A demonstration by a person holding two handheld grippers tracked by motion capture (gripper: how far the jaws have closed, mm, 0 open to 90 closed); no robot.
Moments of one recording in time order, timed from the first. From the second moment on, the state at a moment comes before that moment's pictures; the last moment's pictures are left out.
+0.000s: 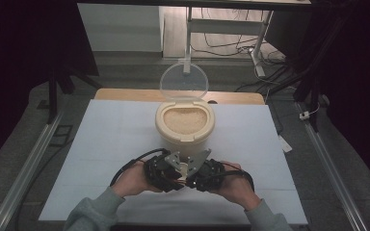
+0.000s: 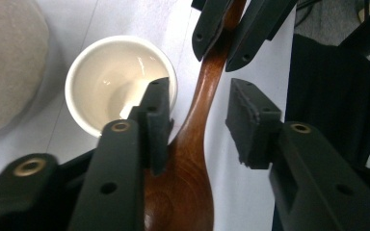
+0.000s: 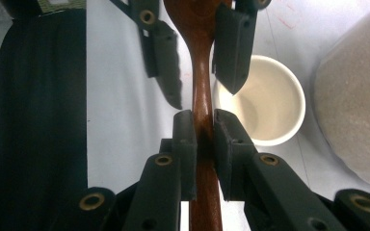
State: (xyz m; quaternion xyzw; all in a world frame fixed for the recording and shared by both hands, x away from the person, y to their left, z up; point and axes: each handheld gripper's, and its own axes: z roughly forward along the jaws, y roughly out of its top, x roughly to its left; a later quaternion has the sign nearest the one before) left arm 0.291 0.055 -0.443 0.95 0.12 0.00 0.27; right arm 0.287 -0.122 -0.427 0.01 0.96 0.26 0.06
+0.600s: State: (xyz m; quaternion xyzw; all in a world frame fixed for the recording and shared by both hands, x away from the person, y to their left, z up) left arm 0.285 0.050 -0.449 0.96 0.09 0.00 0.26; right arm 0.287 -0.125 -0.432 -0.01 0.96 0.28 0.06
